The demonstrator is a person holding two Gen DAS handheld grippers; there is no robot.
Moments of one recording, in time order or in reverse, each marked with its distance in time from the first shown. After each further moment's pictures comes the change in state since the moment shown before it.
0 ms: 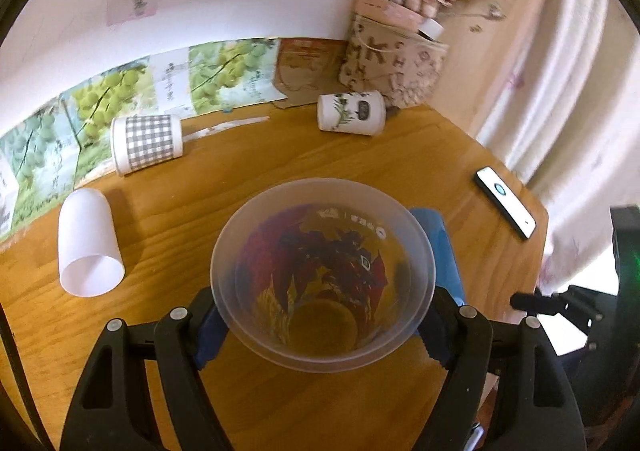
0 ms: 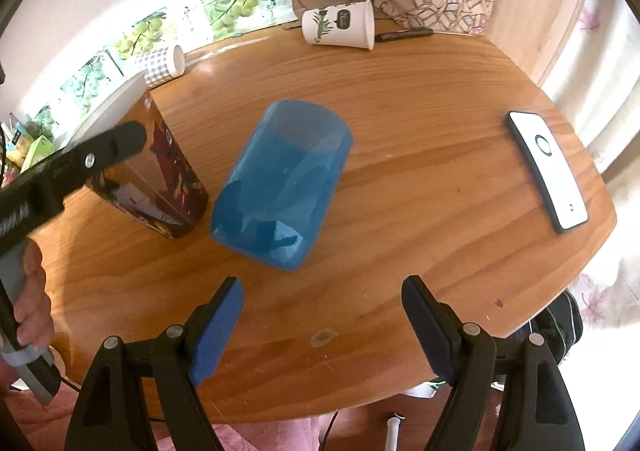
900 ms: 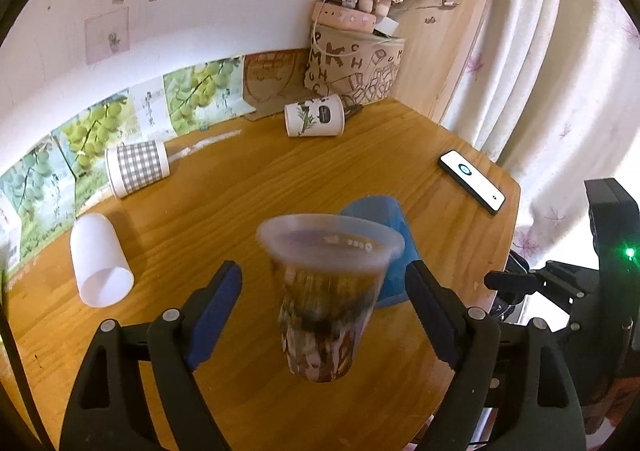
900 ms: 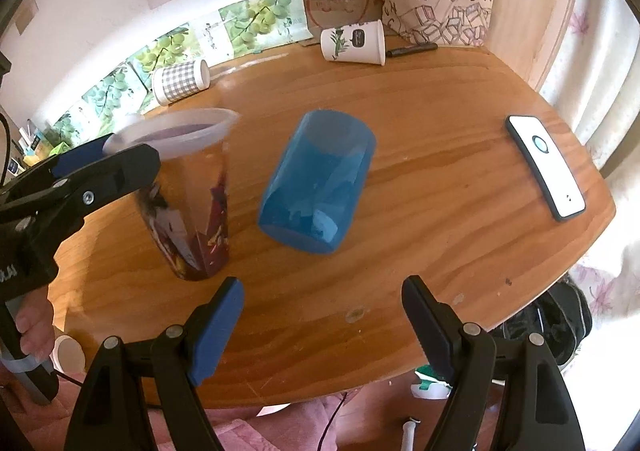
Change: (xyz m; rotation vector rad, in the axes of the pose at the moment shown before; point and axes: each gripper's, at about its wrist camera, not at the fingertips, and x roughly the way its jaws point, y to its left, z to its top) left arm -0.040 -0.018 0.000 0.106 -0.001 -0.050; right arm -0.027 0.016 -0.017 0.009 -0.062 0.043
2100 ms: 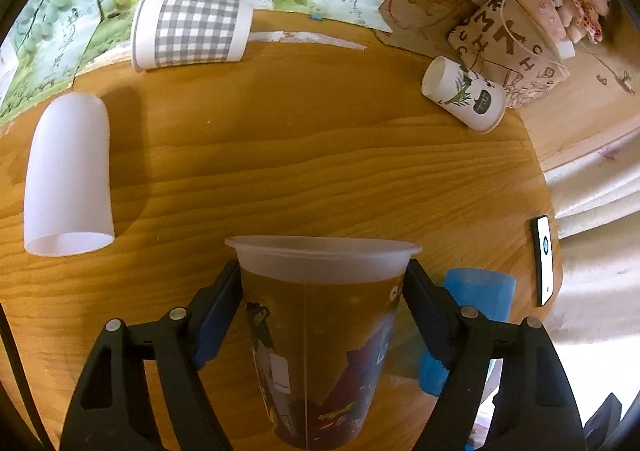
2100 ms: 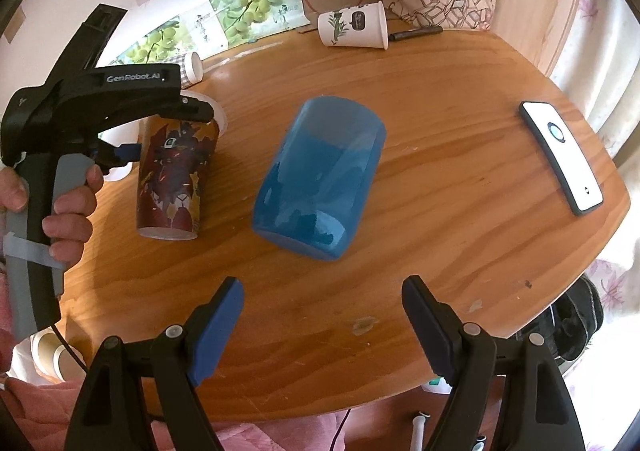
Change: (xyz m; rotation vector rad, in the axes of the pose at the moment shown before) left arm 0.105 0.093 0.025 -0.517 0.318 0.072; right arm 0.025 0.000 0.007 0.034 0.042 0.029
